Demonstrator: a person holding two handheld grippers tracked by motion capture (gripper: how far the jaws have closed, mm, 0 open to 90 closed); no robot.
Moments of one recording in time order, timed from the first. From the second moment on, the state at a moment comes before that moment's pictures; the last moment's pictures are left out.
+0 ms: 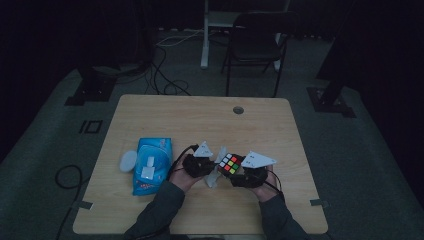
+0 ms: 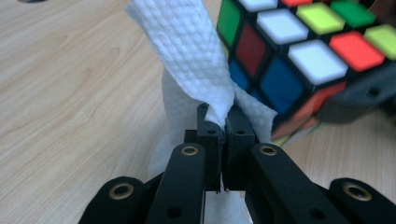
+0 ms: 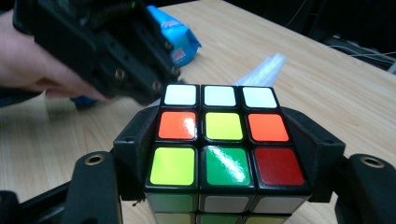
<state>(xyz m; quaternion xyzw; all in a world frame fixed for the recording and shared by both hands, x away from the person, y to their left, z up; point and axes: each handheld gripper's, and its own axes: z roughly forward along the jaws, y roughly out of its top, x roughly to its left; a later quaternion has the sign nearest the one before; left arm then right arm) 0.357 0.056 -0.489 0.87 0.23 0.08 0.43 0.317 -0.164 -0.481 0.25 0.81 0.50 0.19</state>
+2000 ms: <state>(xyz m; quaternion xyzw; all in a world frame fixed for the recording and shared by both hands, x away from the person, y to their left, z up) 0.335 0.059 -0.461 0.86 0.19 0.09 0.46 0.327 -0.166 -0.488 0.30 0.81 0.48 0.17</state>
